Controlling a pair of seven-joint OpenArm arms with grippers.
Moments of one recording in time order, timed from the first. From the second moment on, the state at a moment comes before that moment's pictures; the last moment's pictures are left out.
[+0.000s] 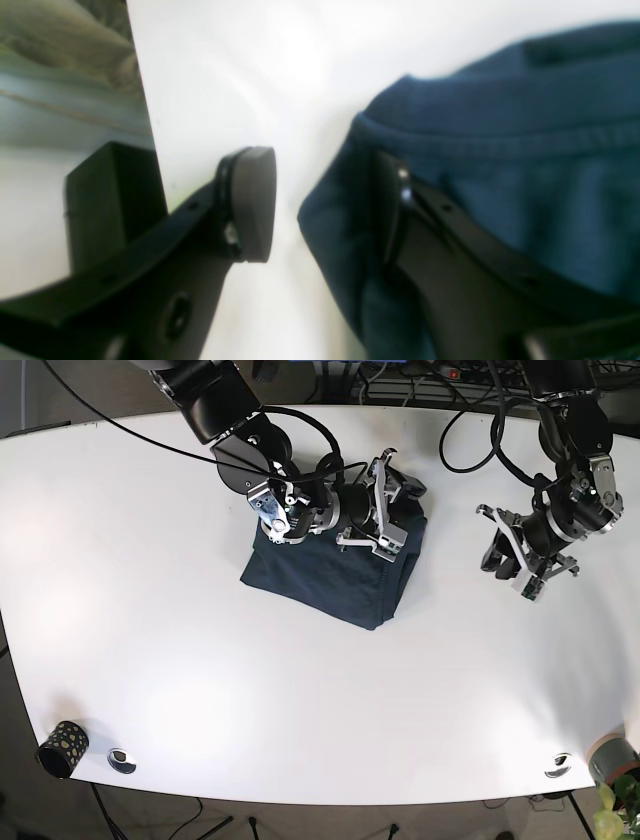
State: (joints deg) left arm 6.2 -14.0 -17.1 103.2 -24.5 -39.9 53.5; right arm 6.7 3.3 -31.9 83.1 28.7 35.5 -46.9
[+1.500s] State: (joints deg) left arm 1.3 -5.5 8.9 91.8 -5.7 -40.1 50.2; right arm 7.1 14.9 -3.6 73.8 11.3 36.3 -31.3
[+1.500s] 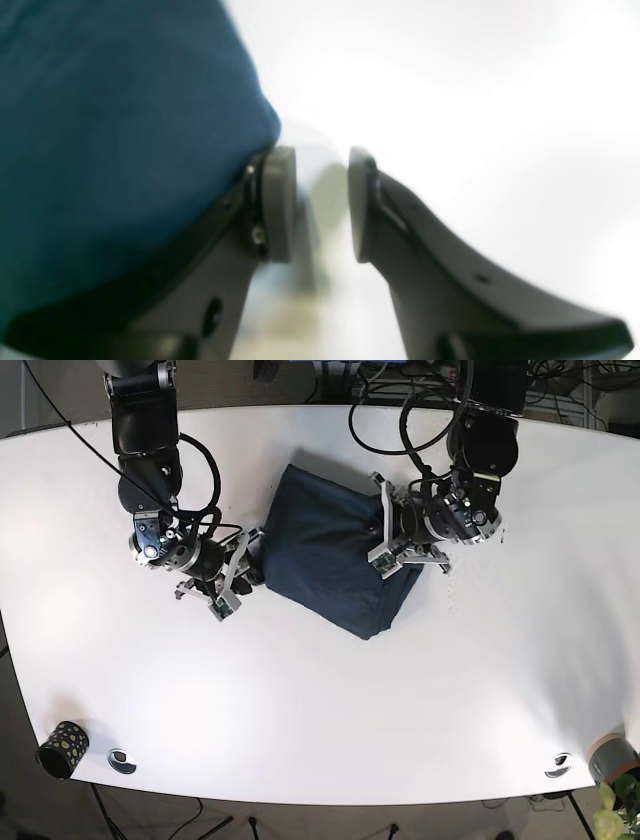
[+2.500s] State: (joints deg) left arm 0.2 -6.9 2.4 102.4 -4.3 -34.3 48.6; right arm -3.9 9.6 -28.4 94.8 9.7 37.2 -43.9
